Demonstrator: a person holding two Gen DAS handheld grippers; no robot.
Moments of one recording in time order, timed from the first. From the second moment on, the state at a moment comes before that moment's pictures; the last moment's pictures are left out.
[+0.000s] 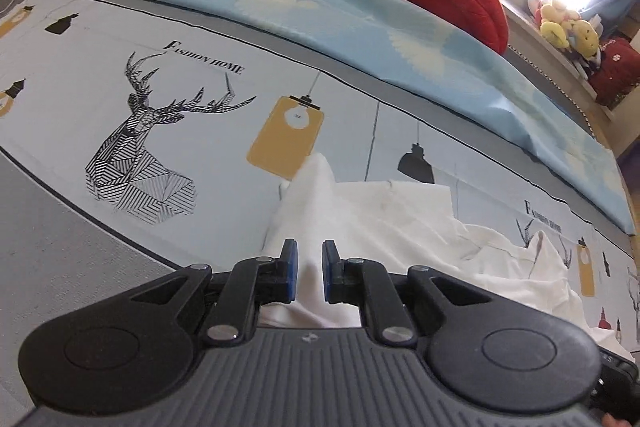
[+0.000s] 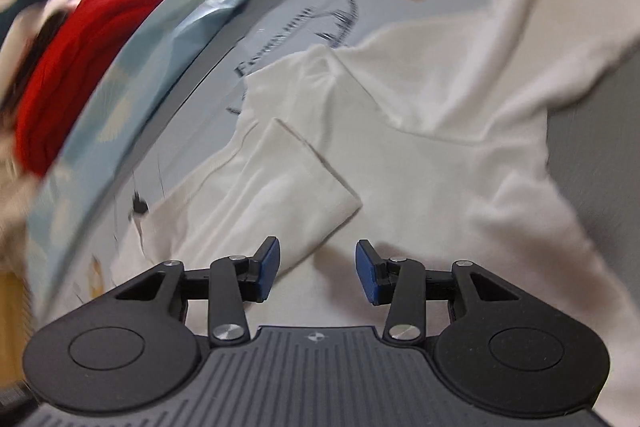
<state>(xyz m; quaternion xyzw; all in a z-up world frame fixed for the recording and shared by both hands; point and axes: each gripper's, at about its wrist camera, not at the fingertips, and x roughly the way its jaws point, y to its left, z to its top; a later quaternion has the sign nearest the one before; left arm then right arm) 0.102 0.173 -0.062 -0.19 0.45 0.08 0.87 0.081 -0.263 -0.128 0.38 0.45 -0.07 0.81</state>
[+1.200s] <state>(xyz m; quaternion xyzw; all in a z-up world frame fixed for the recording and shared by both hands) 0.108 0.177 -0.130 -0.18 0.56 0.09 0.80 0.063 -0.309 -0.072 0.28 0.31 -0.23 0.88</state>
